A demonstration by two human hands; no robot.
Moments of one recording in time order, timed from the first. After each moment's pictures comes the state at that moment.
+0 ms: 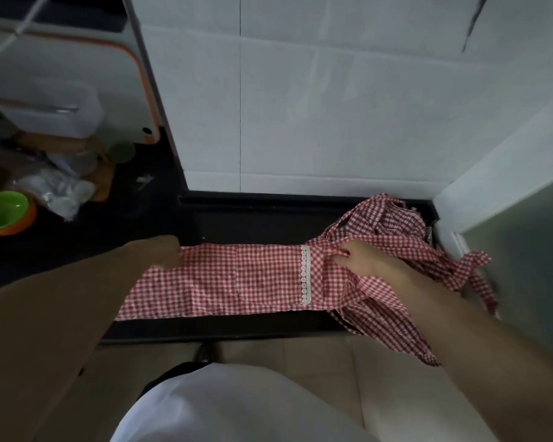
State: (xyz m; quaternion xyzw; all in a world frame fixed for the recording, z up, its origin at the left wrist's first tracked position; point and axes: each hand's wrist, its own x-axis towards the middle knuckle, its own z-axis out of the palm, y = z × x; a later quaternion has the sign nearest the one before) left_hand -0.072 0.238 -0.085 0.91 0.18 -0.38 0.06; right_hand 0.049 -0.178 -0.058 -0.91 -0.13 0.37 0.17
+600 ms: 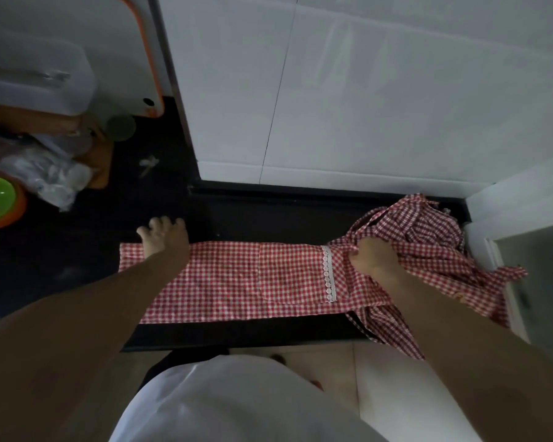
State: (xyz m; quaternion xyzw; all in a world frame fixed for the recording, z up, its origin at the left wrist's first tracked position) left_hand -0.059 0.248 -0.125 0.93 0.25 -0.25 -0.06; right_hand 0.076 -0.132 -0.109 -0.96 -0.04 0.26 -0.05
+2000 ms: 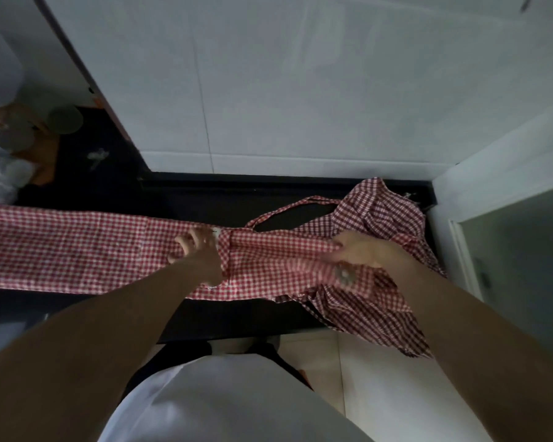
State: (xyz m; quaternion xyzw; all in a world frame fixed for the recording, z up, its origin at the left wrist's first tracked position) left_hand -0.029 0.103 -0.149 0.87 0.21 -0.44 0.10; right_hand 0.101 -0.198 -0.078 -0.84 -0.07 0.52 0.16
